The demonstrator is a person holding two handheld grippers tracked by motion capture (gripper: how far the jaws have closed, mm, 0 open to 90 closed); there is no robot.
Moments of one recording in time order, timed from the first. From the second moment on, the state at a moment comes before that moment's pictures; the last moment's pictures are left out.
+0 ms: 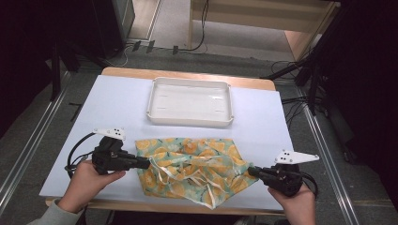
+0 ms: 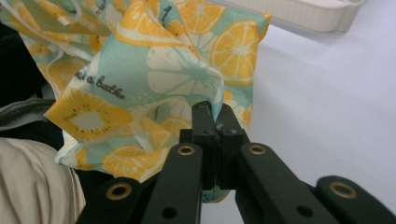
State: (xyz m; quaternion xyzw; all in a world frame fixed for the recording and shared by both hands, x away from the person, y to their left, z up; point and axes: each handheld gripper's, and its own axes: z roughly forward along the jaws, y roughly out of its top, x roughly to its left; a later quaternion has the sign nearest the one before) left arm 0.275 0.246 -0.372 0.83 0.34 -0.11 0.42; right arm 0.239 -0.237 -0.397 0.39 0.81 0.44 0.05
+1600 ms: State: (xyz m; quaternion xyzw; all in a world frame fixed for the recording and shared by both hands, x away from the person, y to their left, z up) left arm 0.322 0.241 -0.344 0.81 0.31 -0.07 0.49; right arm 0.291 -0.206 -0.358 0.34 0.80 0.49 0.04
